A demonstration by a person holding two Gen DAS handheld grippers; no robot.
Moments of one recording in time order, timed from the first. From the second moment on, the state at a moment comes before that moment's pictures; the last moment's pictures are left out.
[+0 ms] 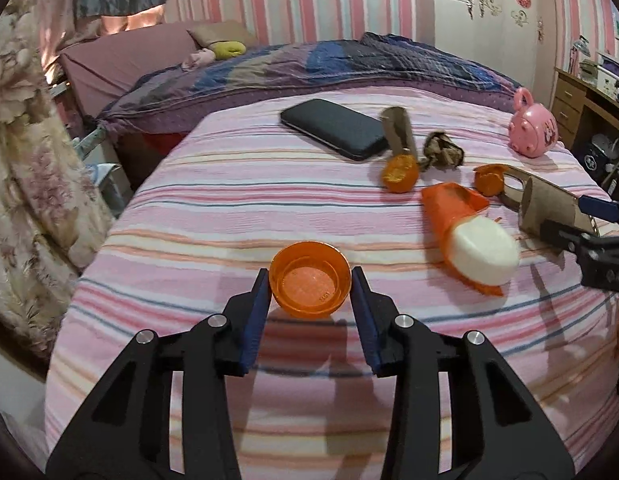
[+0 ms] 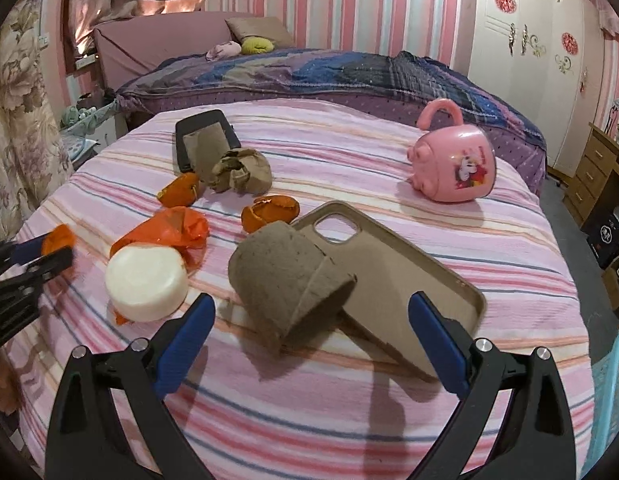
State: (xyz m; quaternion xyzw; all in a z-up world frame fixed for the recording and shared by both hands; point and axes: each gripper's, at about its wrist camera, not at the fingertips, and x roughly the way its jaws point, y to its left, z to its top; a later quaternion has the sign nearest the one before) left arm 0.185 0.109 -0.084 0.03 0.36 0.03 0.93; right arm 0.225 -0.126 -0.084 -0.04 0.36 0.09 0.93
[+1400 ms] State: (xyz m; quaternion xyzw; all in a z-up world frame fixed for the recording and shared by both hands) left arm 0.118 -0.009 -0.015 0.04 0.28 0.00 0.96; right arm 0.148 -0.235 -0.029 -0.03 0.27 0.08 0.96
